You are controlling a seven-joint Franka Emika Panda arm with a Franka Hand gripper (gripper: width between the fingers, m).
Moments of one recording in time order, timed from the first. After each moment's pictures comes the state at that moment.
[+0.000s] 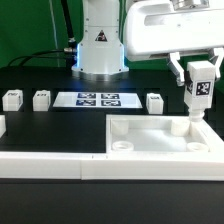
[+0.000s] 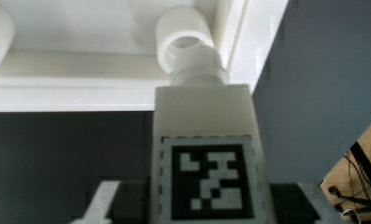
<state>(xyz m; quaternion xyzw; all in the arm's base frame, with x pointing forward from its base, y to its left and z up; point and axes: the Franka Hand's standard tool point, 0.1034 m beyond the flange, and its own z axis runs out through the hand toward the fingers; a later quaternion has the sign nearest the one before) 0.607 0.111 0.124 -0.97 -0.03 -0.25 0.05</state>
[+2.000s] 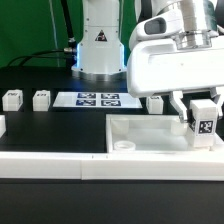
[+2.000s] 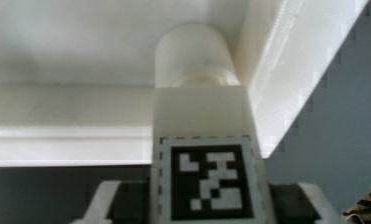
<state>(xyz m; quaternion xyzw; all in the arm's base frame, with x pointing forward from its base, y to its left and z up) 0.620 0.116 0.069 -0.96 -0.03 -0.27 0.04</state>
